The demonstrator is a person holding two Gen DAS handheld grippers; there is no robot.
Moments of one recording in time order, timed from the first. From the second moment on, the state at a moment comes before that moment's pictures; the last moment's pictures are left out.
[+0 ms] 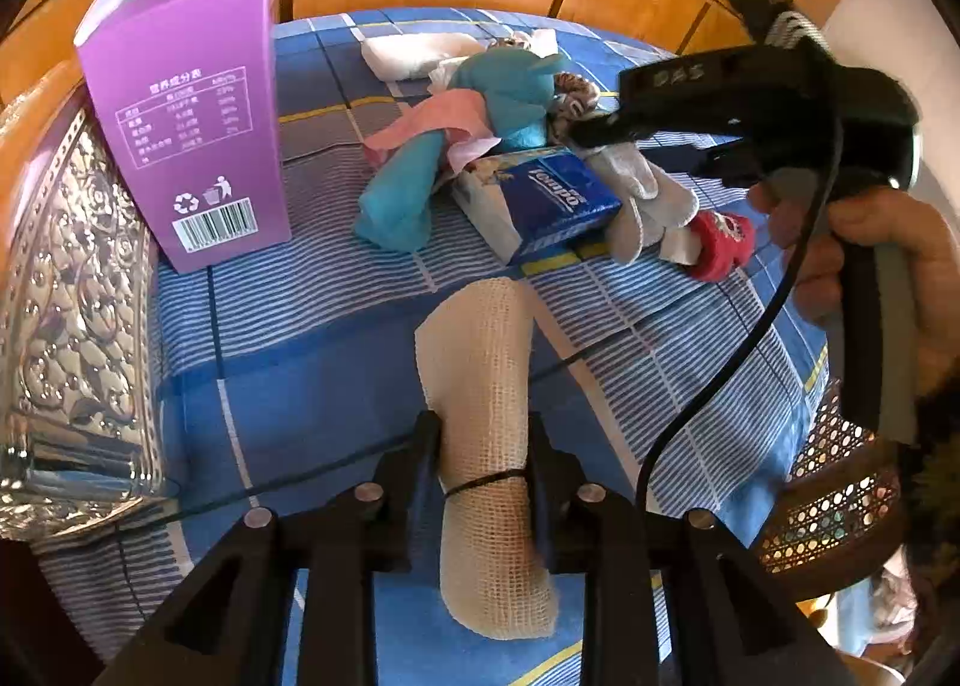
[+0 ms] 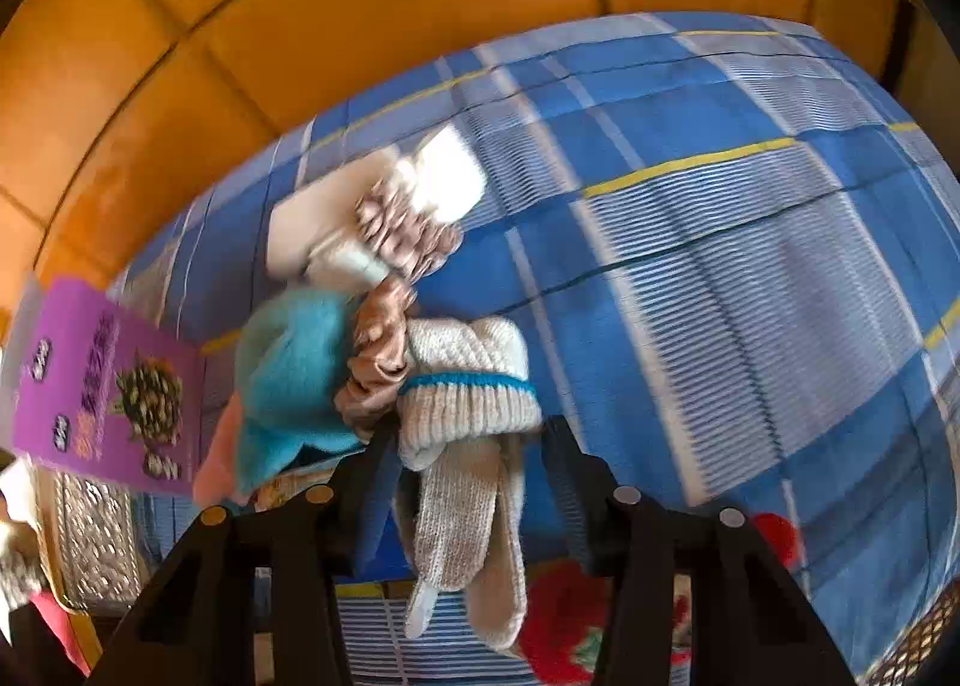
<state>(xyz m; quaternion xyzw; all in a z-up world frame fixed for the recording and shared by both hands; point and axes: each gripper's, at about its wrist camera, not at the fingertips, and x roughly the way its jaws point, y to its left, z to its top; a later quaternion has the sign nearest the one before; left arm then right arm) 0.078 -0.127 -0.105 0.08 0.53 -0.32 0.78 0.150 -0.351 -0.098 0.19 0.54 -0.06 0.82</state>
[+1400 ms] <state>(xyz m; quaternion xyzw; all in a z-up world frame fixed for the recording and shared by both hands) 0.143 0.099 0.050 -0.10 0.37 -0.06 0.92 0.148 -0.341 -0.104 0.12 0.56 -0.13 0.81</state>
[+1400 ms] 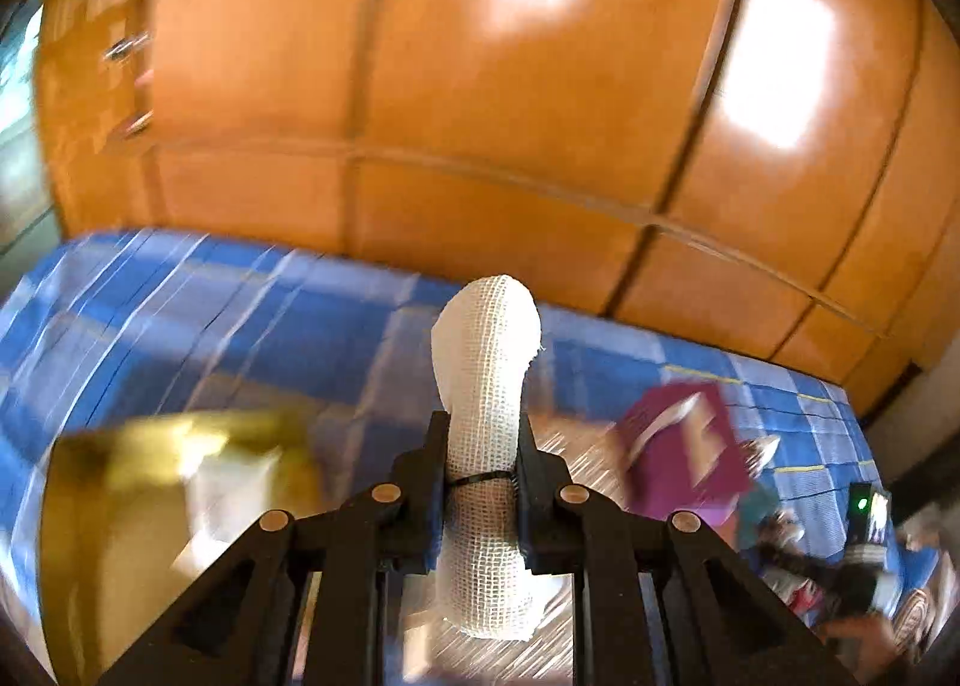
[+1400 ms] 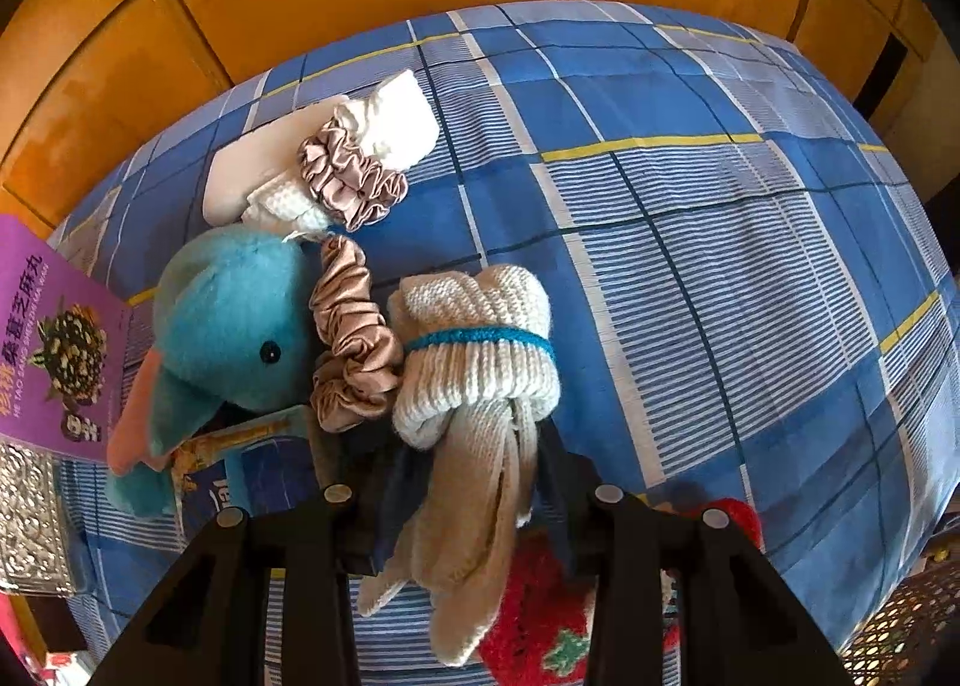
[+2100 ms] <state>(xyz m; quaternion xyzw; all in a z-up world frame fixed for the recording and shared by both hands) 0.086 0.201 -0.073 -0.16 0.45 0.08 0.87 0.141 -0.332 -0.097 0.07 0.54 -0.17 0.82</state>
